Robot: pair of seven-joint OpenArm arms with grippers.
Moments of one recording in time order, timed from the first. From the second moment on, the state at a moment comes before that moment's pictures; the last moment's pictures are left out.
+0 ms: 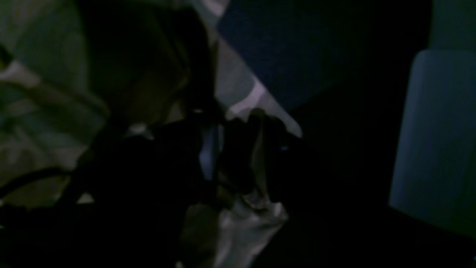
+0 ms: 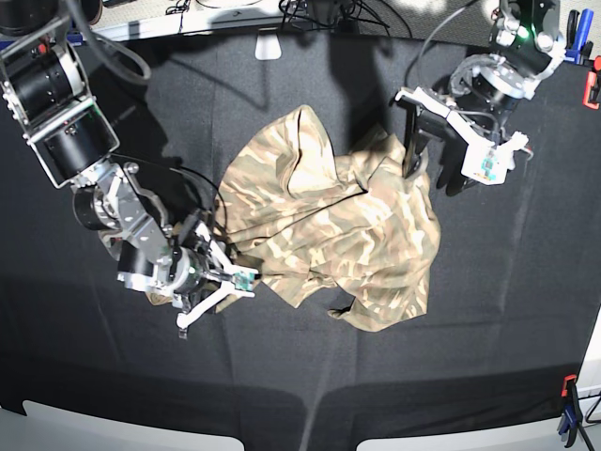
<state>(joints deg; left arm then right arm) 28.7 -11.3 0.3 119.8 -15.0 -15.9 25.1 29.9 27.2 -38.6 68.1 -20.8 36.1 -18.0</state>
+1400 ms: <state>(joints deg) 24.3 -11.4 0.5 119.8 -20.4 -24.7 37.0 29.9 54.3 -38.6 74.1 -1.3 17.8 -43.1</state>
